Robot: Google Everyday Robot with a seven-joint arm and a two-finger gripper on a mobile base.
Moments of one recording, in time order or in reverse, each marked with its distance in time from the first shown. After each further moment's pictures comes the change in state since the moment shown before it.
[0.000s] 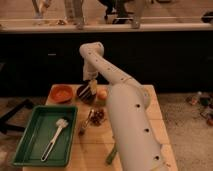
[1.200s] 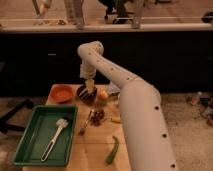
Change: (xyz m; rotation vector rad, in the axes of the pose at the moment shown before) arm -0.033 -0.011 -0.025 0.121 -0.016 -0.005
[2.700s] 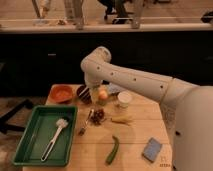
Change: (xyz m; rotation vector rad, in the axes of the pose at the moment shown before) arm -0.024 0.096 -0.076 0.186 0.123 0.125
